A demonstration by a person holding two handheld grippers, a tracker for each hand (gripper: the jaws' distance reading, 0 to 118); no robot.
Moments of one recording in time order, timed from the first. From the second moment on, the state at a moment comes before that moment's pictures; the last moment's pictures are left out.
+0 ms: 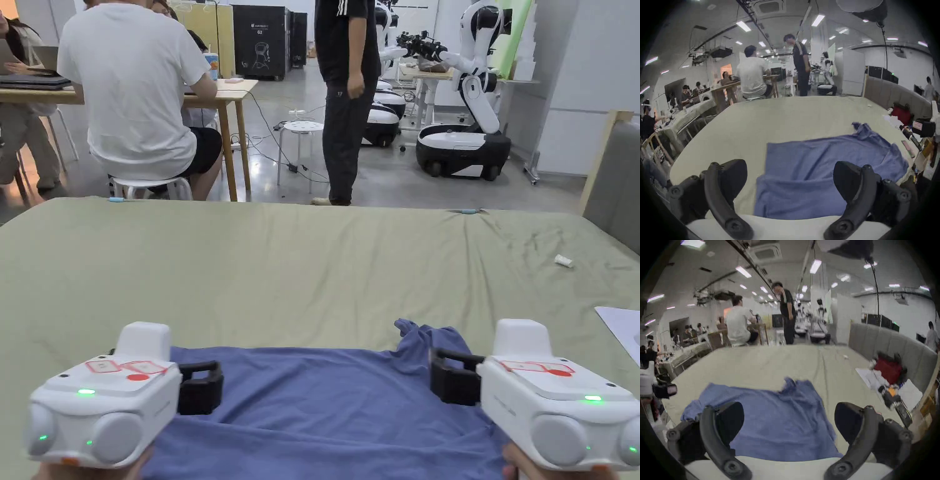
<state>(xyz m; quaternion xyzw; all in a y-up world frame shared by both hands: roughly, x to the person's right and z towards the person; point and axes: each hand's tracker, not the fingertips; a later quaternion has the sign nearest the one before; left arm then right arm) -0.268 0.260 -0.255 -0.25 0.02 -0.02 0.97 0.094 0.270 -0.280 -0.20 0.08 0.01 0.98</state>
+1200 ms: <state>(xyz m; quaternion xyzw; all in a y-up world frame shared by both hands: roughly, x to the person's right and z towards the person) -0.359 0.138 -0.510 -0.45 0.12 -0.06 0.88 0.139 0.198 -0.408 -0.32 0.02 0.05 0.95</state>
